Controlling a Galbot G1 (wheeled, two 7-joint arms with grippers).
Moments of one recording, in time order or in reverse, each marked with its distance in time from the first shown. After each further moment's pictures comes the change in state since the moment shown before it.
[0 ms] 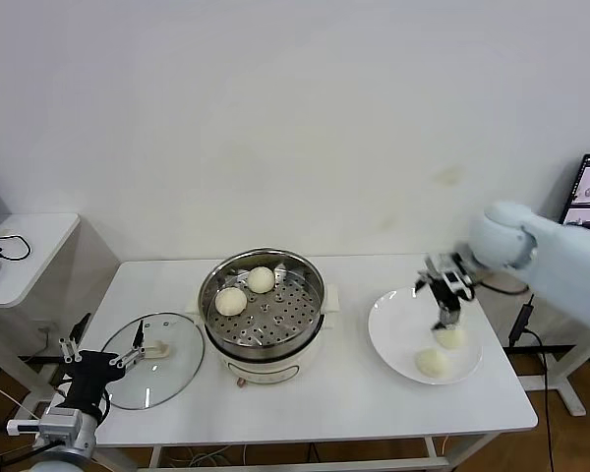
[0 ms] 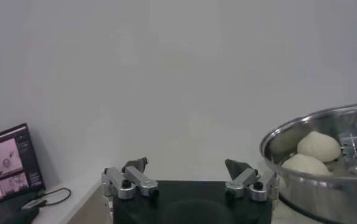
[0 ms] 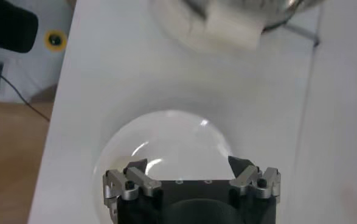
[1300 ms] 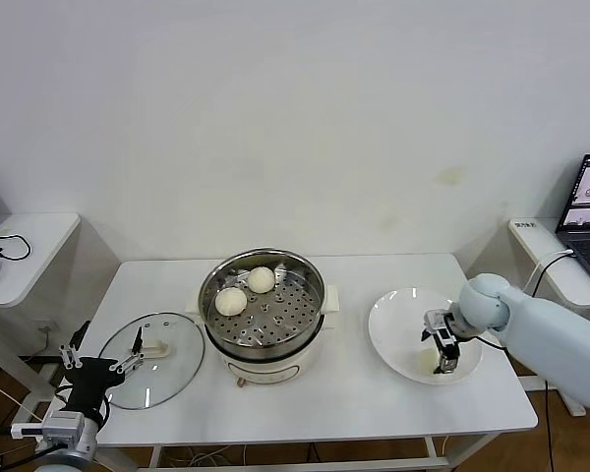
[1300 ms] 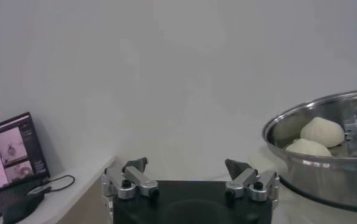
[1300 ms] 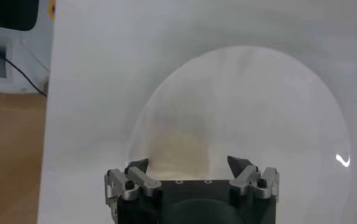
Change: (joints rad) left arm 0.004 -0.017 0.000 0.027 0.014 0.001 0.001; right arm -0.464 0.102 0.306 -0.189 -0.225 0.029 0.069
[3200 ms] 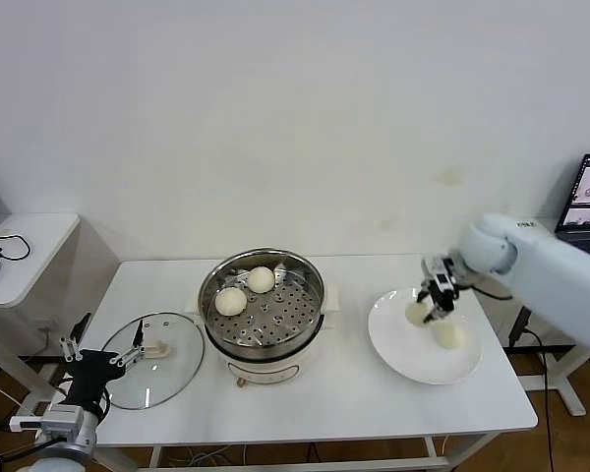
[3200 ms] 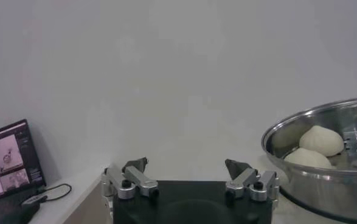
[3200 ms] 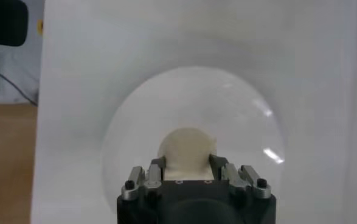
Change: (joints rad) left arm -0.023 0.020 0.002 -0.008 -0.013 0.005 0.001; right arm 0.400 0.034 -0.208 0.010 0.182 -0.044 -0.065
